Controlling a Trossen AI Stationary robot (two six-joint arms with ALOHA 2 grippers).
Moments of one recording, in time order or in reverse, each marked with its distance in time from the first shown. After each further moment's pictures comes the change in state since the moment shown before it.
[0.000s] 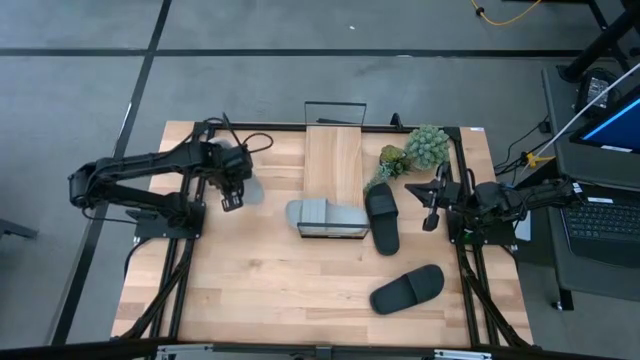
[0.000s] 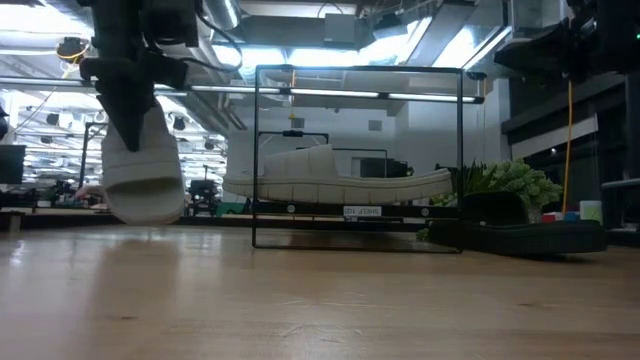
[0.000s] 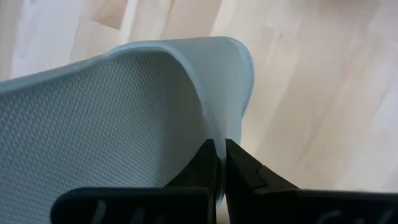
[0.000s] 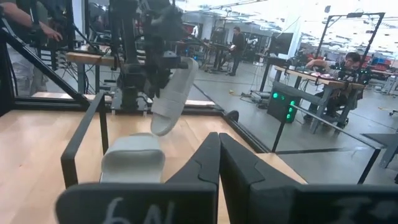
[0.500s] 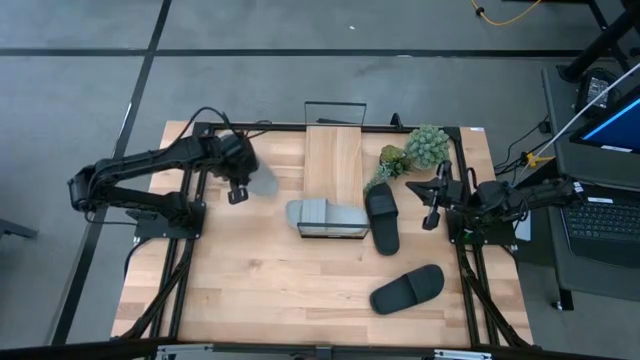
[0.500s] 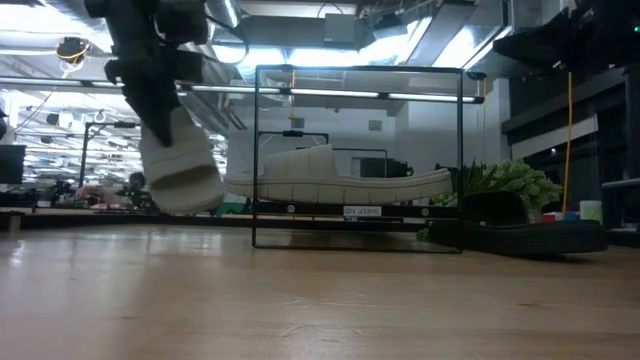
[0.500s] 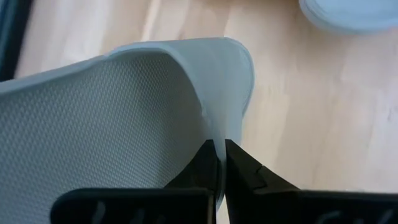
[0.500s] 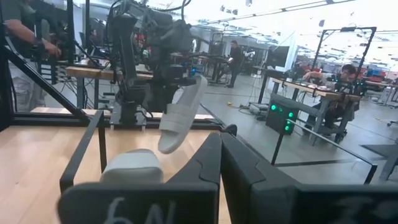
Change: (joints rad) left arm 0.101 0.000 0.001 0.185 0.104 0.190; right arm 0.000 0.027 0.004 0.086 0.000 -0.028
